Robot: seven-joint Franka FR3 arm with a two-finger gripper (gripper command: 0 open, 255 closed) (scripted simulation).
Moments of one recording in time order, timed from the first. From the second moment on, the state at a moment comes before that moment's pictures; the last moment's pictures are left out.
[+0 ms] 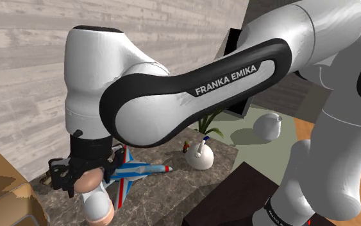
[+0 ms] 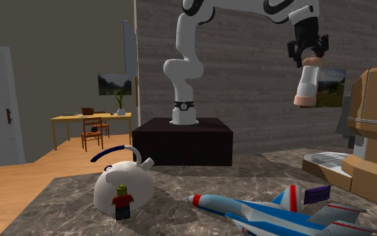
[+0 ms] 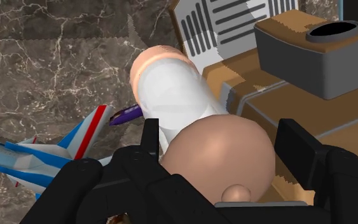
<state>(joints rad) 0.47 0.13 0.48 -1.89 0.01 2.16 0.97</state>
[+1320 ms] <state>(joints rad) 0.49 0.25 0.47 -2.03 -0.06 2.40 1.00</state>
